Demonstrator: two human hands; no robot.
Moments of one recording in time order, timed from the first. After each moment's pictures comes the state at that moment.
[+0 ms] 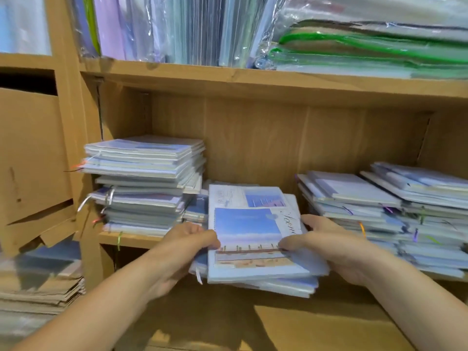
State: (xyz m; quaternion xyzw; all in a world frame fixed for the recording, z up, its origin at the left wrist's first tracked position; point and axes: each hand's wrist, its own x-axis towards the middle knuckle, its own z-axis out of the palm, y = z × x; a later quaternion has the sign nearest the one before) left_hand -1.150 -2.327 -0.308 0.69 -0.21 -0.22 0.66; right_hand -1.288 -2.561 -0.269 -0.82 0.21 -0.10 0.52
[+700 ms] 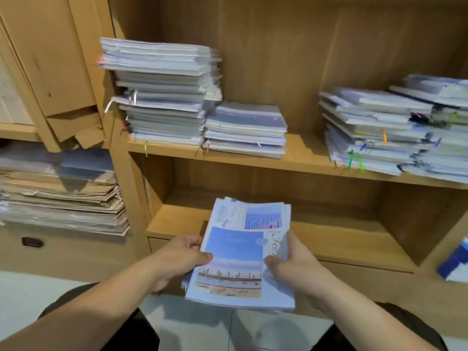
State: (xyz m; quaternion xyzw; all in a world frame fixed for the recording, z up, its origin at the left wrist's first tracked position) left_hand -1.189 -2.250 -0.490 0.79 -0.15 -0.34 0.49; right_hand -1.337 -2.463 -0.462 -0.82 0.23 -0.02 0.52
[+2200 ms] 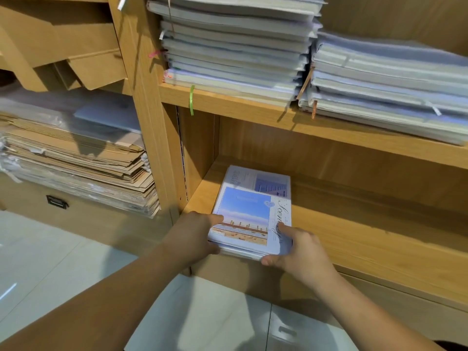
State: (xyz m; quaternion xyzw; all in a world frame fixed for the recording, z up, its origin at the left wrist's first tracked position) left_hand -1.016 -2.217 -0.610 0.94 -0.28 -0.09 0.19; right_hand -1.124 -2.455 -0.605 -0.95 0.16 -0.01 0.27
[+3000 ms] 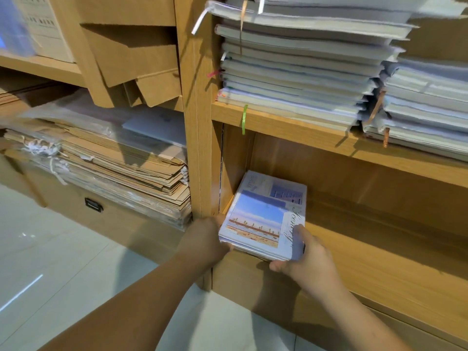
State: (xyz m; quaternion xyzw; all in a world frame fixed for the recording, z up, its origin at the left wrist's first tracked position) left_hand -0.986 -2.186 -0.615 0.94 -0.19 -0.04 0.27; right_hand -1.074 -2.414 -0.610 -0.92 0.16 -0.04 0.36
